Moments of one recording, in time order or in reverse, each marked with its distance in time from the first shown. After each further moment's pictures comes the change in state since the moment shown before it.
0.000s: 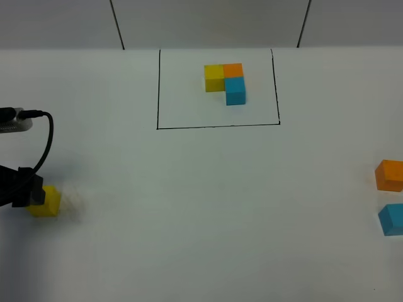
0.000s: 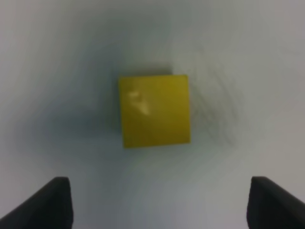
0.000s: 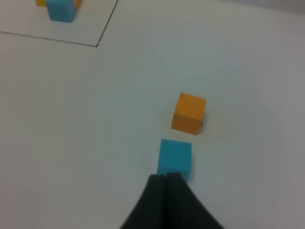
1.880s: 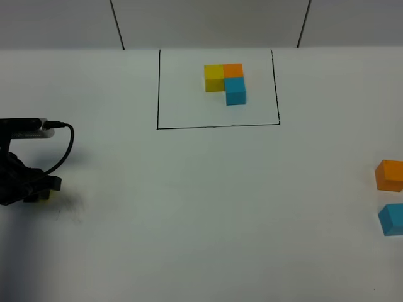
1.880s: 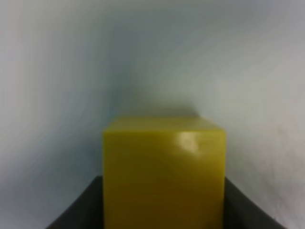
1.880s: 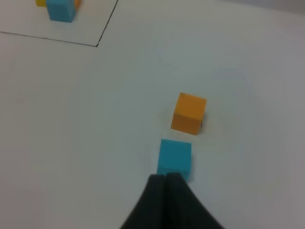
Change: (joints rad) left arm -0.002 0.313 -0.008 -0.044 -0.336 0.115; right arm 0.000 0.000 0.000 0.000 0.000 0.000
